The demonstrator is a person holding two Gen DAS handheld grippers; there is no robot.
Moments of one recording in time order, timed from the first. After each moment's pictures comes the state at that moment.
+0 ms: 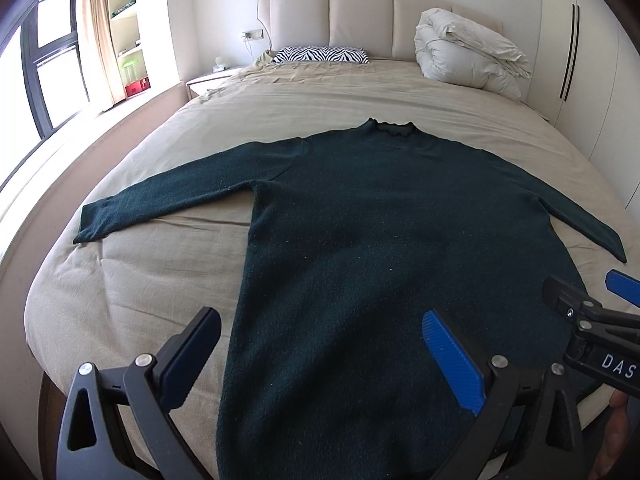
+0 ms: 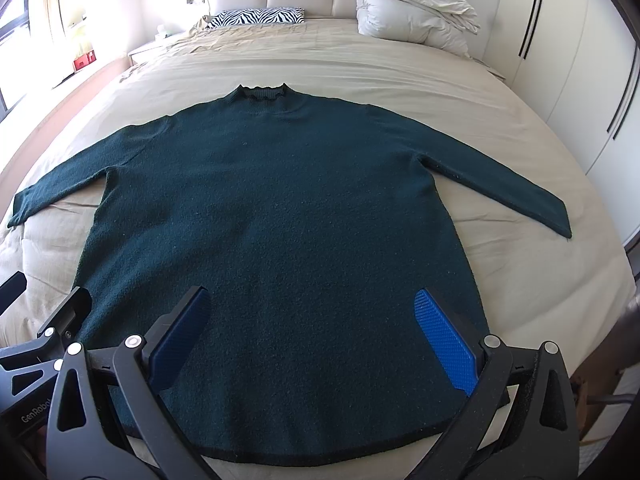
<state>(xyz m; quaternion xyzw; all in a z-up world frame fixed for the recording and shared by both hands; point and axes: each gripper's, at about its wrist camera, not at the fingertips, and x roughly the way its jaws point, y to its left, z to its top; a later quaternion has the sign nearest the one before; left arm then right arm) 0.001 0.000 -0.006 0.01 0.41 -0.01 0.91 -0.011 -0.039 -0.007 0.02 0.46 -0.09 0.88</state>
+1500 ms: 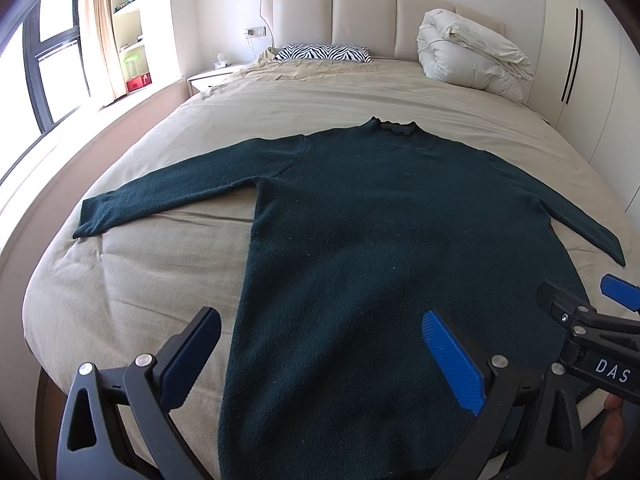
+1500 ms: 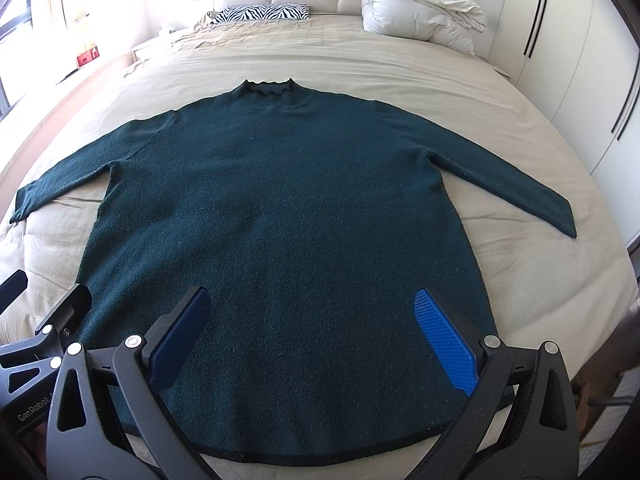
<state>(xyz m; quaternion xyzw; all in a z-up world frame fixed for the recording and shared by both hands) 0.000 0.004 -0.006 0.00 0.41 -0.01 0.91 -0.012 -0.031 -0.009 0.02 0.47 -0.08 0.88</state>
